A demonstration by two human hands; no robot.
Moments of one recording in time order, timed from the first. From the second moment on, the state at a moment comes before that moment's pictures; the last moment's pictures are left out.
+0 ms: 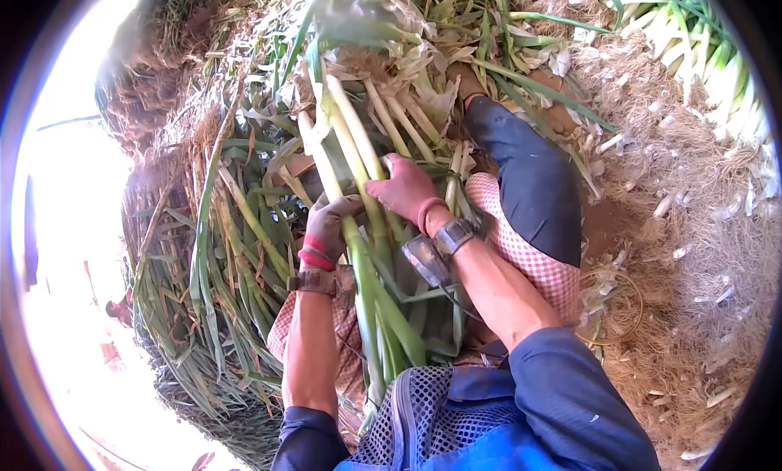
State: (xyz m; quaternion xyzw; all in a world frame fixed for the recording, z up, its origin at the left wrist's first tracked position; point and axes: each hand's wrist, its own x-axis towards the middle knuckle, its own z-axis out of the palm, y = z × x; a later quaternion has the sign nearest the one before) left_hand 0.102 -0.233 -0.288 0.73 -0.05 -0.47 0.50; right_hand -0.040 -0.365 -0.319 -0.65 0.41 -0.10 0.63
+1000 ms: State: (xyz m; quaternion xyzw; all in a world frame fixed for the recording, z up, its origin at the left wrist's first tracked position) left_hand 0.120 -0.236 -0.320 0.72 -0.03 -0.48 0.51; right_hand -0.100 -0.416 -0.452 -0.71 0.54 0.13 0.43
